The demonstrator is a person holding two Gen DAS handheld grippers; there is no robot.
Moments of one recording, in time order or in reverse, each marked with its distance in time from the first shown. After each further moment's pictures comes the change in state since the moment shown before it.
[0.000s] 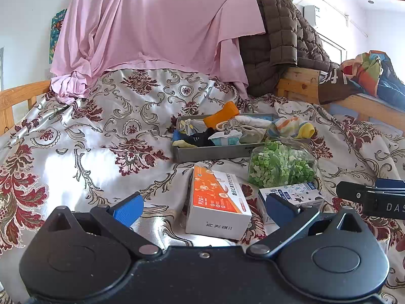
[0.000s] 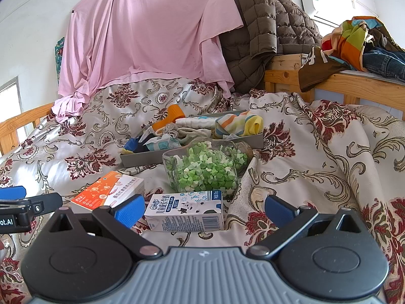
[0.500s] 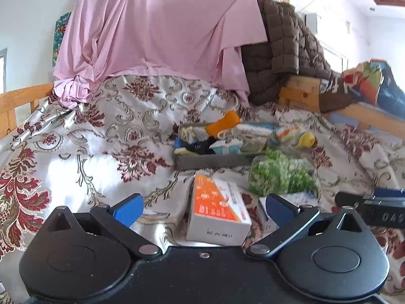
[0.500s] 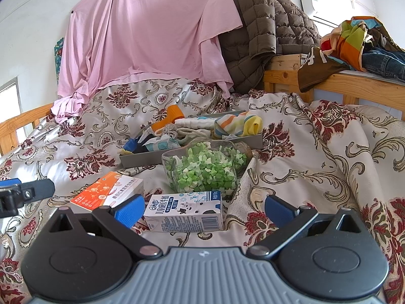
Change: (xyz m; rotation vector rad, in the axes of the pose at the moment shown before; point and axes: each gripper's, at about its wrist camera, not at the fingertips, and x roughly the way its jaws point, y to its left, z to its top) left arm -0.009 0.002 0.004 -0.020 -0.046 -0.009; right arm 0.000 0.000 -0.001 0.000 0.000 -0.003
